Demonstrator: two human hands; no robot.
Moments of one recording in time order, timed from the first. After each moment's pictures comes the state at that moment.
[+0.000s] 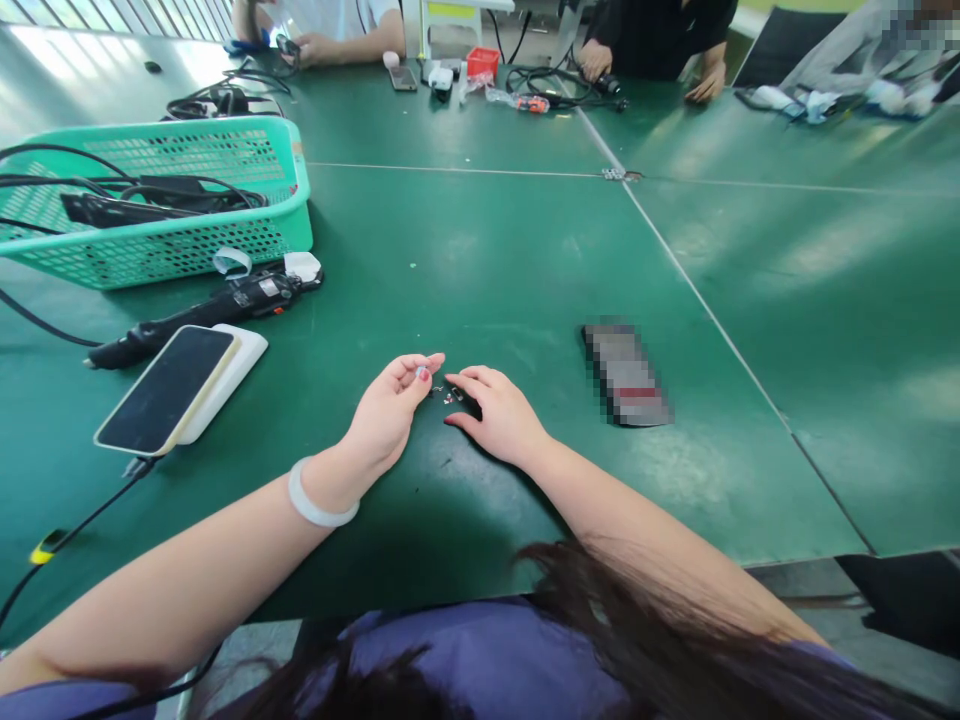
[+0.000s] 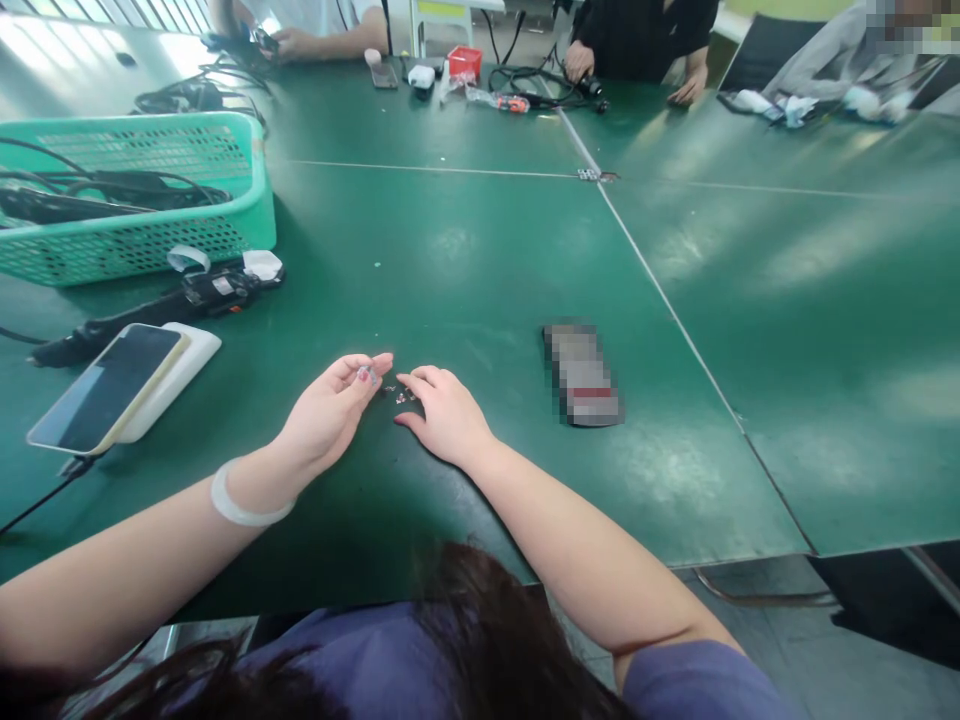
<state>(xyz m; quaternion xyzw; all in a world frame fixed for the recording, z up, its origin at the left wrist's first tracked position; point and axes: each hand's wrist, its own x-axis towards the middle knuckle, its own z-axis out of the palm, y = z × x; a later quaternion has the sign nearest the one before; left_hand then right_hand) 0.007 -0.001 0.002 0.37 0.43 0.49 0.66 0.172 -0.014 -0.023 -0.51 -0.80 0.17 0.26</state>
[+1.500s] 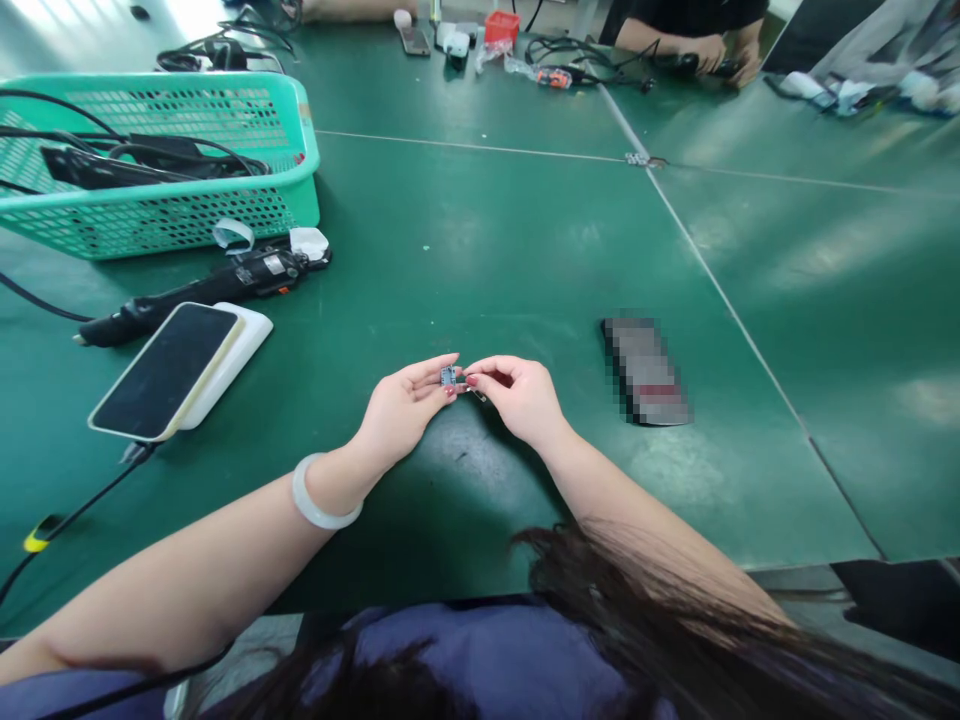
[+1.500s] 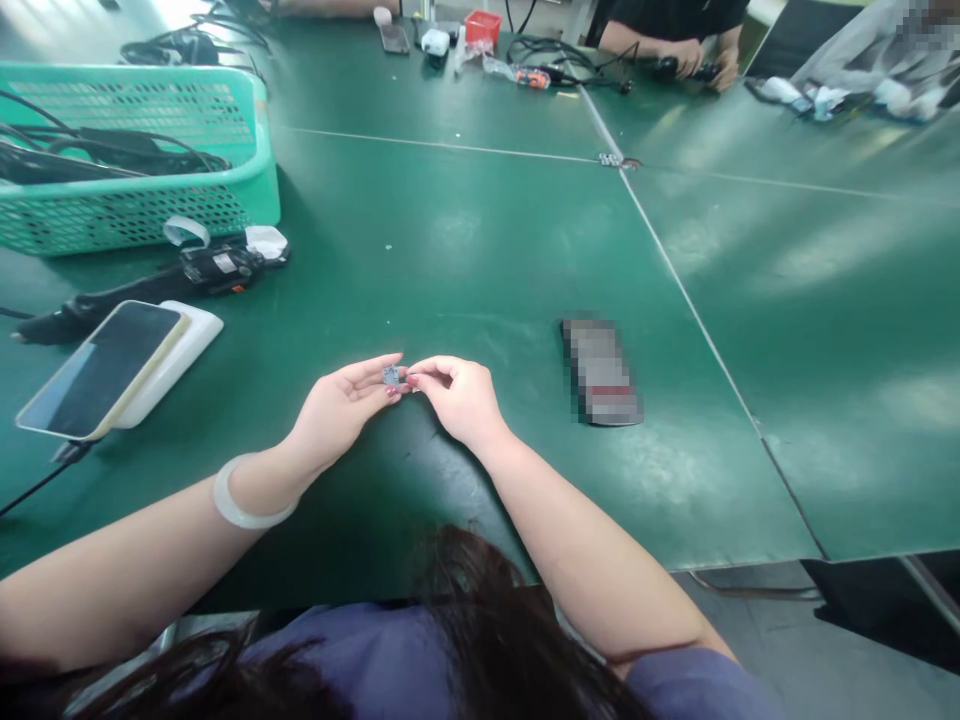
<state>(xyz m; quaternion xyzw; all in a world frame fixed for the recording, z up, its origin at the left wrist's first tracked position) -0.005 -0.007 -0.002 0.45 0.47 0.40 0.64 0.160 -0.007 -0.013 -0.55 -0.57 0.43 0.43</state>
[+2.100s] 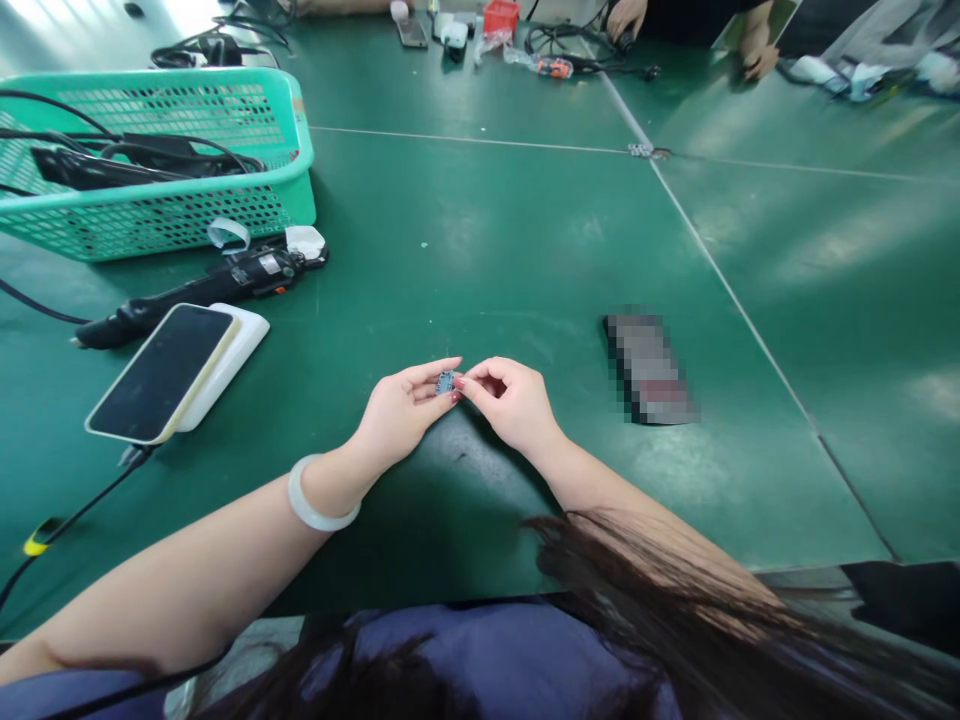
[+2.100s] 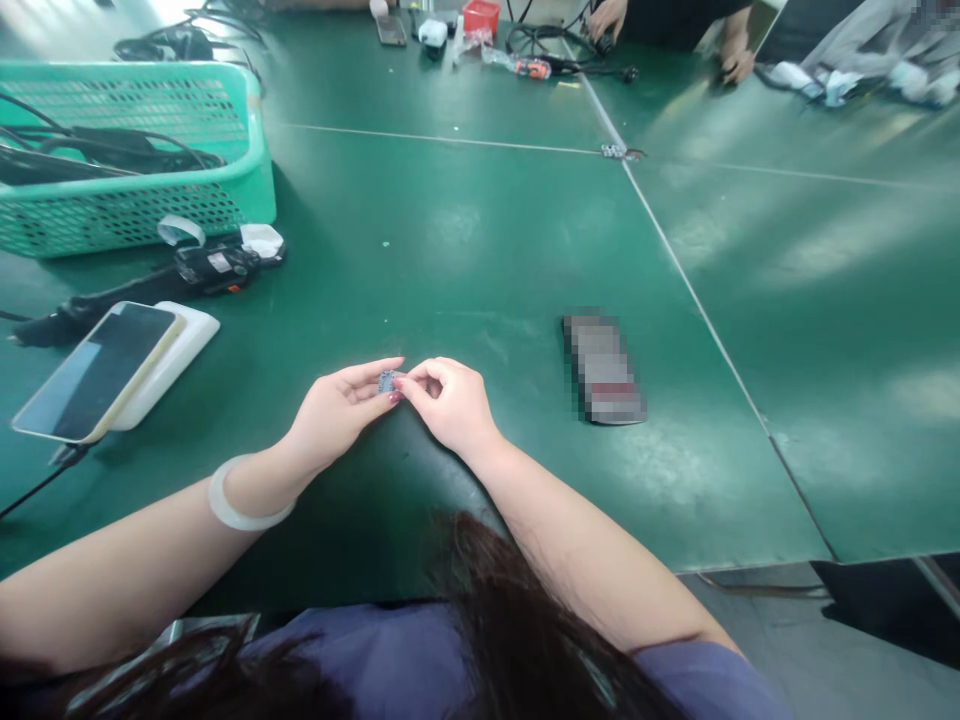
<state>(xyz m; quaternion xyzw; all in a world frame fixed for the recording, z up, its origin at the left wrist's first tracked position) -0.006 -0.008 -0.001 0.49 0.49 0.37 0.62 0.155 -0.015 -0.010 -0.57 -0.64 0.31 0.41</state>
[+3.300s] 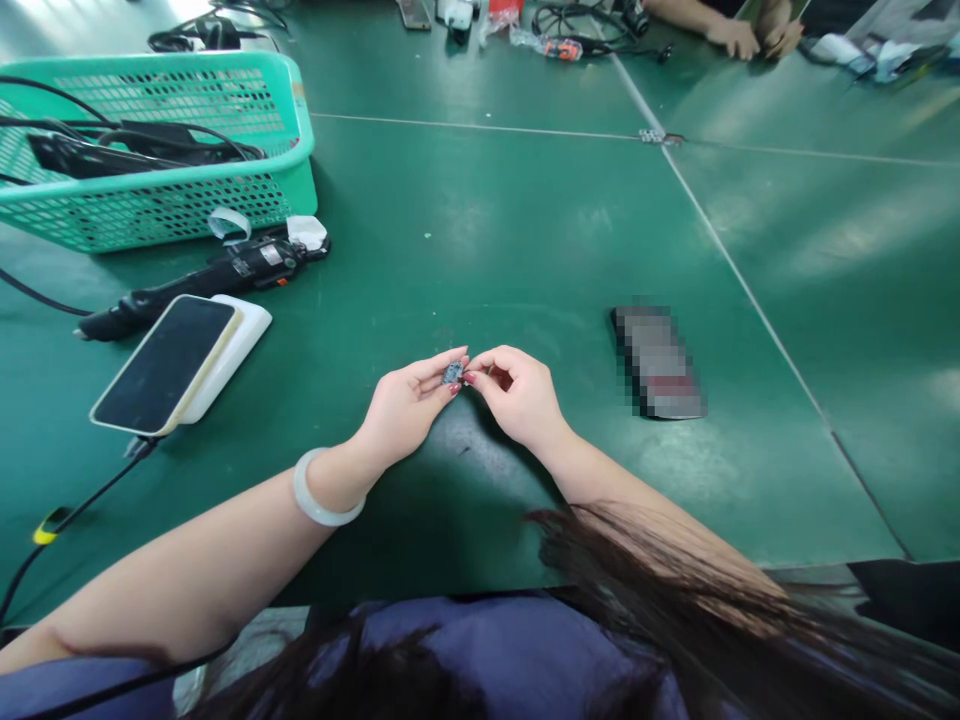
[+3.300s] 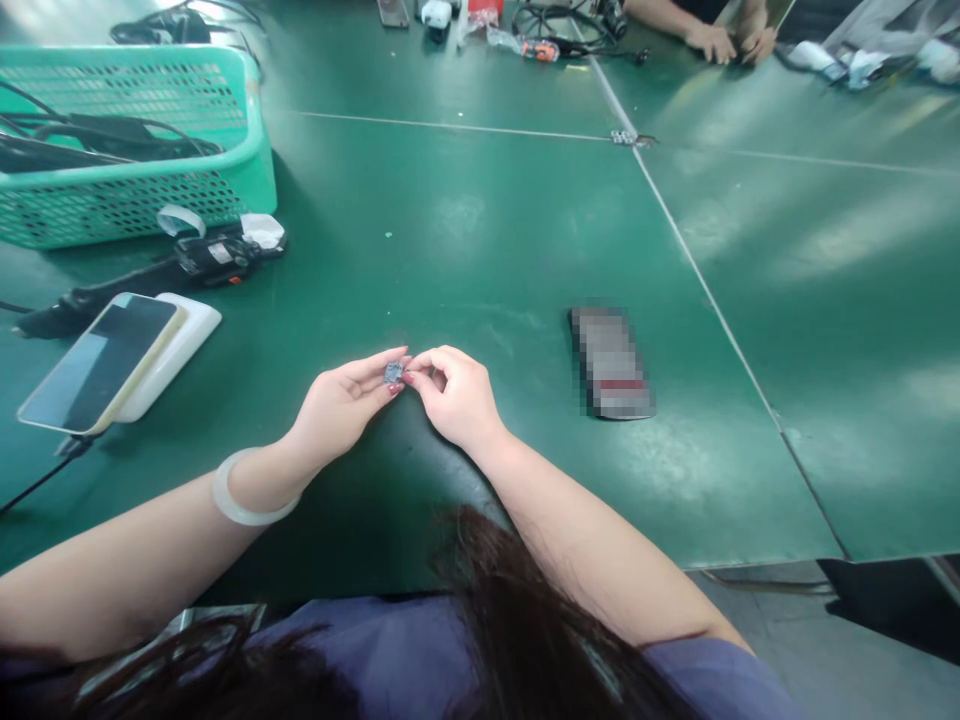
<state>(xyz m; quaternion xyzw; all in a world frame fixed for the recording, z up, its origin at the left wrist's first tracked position) -0.006 -0.009 -0.005 0.53 0.47 0.37 0.59 0.155 -0.014 -0.011 -0.54 -0.65 0.30 0.44</state>
